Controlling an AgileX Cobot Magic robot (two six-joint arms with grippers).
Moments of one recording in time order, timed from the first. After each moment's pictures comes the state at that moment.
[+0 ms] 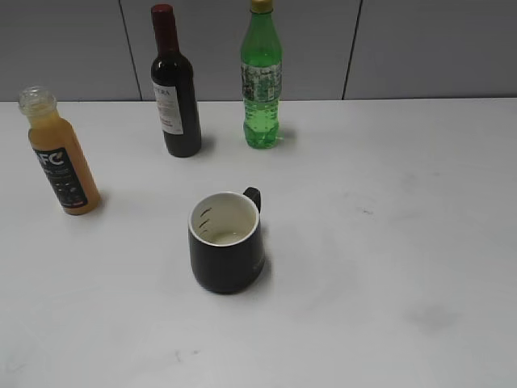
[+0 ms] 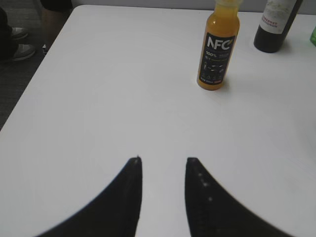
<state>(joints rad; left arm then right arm) -0.04 -0.01 -0.49 0.03 1.08 0.05 0.10 0.00 -0.41 -0.02 0.94 0.00</state>
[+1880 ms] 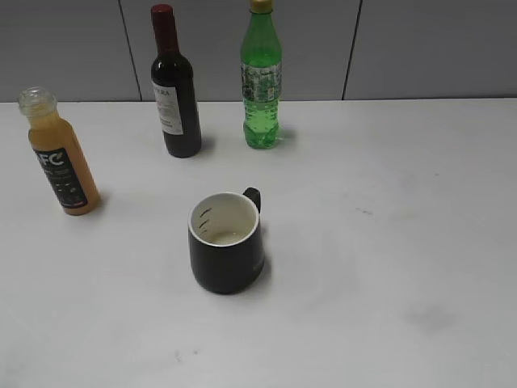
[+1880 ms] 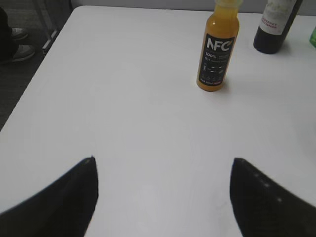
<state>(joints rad) -0.04 -0.01 -0.49 0.03 1.08 0.05 0.10 0.00 -0.41 -0.02 0.94 0.00</state>
